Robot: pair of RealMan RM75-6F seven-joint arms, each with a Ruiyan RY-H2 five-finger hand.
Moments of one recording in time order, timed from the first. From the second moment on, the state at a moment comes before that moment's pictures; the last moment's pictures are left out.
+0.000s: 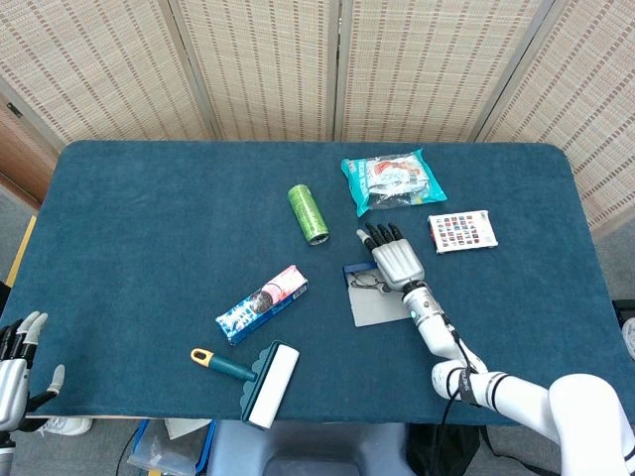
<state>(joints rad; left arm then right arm) 0.00 -1.21 -0.03 -1.52 1.46 1.53 -0.01 0.82 -1.73 0.23 -1.07 -1.06 0.79 -0.44</state>
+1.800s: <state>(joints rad) 0.00 -1.20 -0.04 -1.53 1.45 1.53 -0.01 0.84 -1.69 0.19 -1.06 -1.01 0.79 -0.45</state>
